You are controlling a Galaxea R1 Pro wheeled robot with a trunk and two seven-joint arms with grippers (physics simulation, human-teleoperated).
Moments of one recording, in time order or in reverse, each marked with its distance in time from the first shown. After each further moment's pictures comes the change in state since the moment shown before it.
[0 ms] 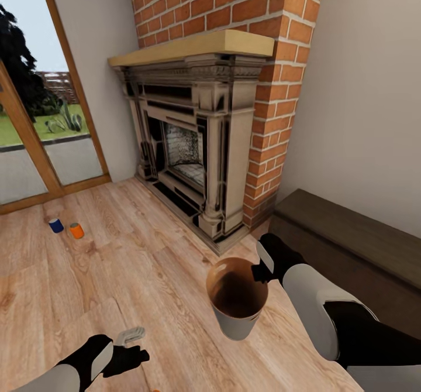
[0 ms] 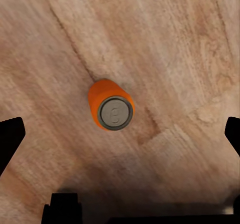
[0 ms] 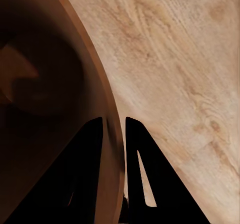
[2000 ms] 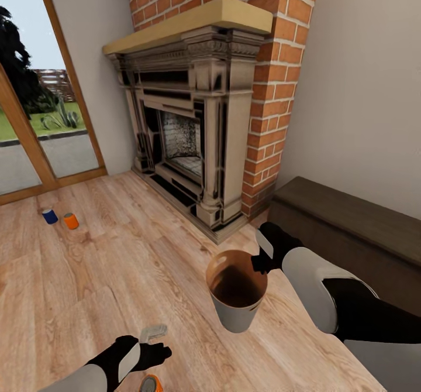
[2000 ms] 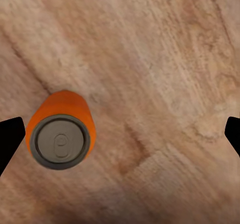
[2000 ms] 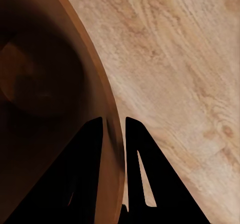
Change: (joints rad) left arm -0.001 -0.130 -0.009 0.008 -0.008 -0.104 0.096; right arm -0.120 -0.002 -0.006 0.130 -0.007 0.000 0.001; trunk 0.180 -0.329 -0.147
